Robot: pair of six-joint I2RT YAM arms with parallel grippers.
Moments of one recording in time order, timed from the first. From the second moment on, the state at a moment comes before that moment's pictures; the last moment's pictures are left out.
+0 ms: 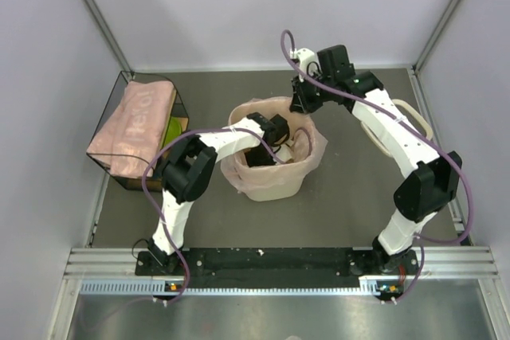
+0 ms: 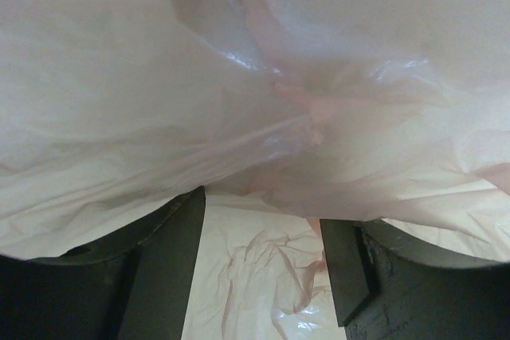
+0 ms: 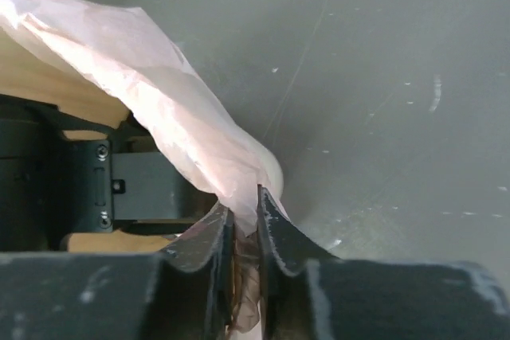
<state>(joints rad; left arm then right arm) -0.74 2.12 1.60 -1.10 0.03 0.45 0.44 1.69 1.71 -0.75 -0.39 -0.07</state>
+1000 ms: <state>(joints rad) -0.72 1.79 1.55 -0.93 0.05 0.46 0.48 1.64 1.65 -0.69 -0.16 -0.10</state>
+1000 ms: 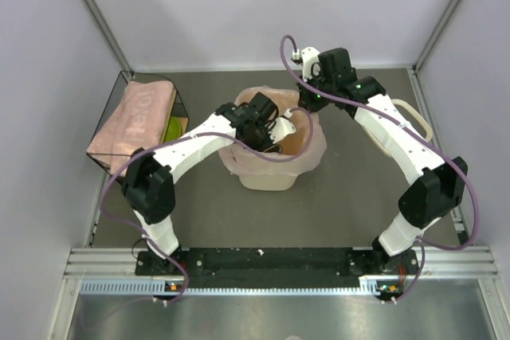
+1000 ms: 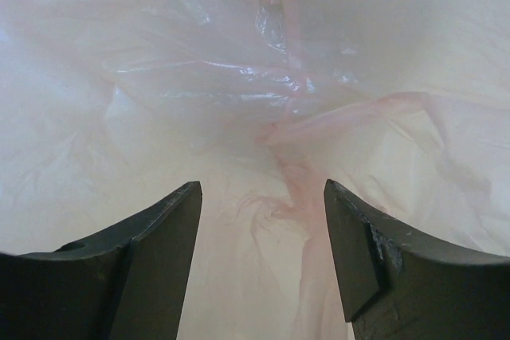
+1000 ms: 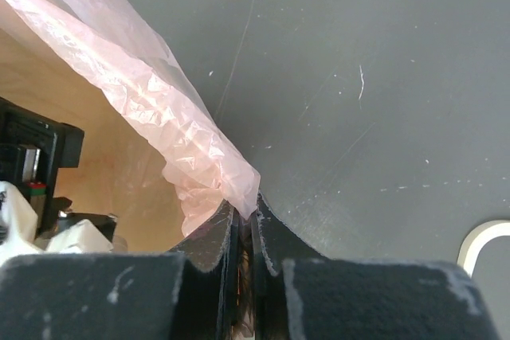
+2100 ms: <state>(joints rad) -0.38 1.23 1.31 -0.25 0.68 0.10 0.47 1.59 1.62 -0.67 -0.21 -0.13</state>
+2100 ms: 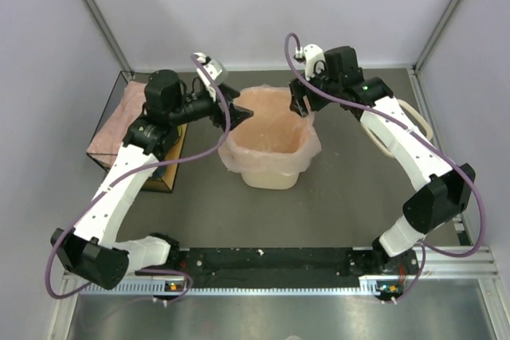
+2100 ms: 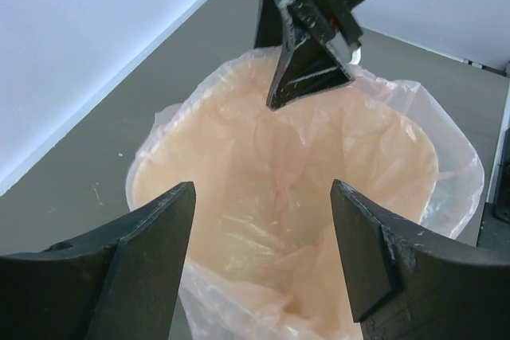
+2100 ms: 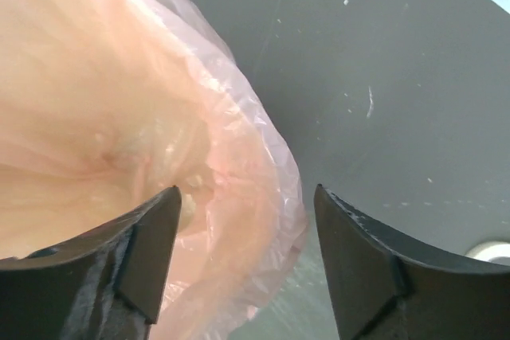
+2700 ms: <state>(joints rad) -0.24 1.25 1.35 -0.35 0.69 0.07 0.02 1.55 1.81 -0.82 -0.48 -0.03</state>
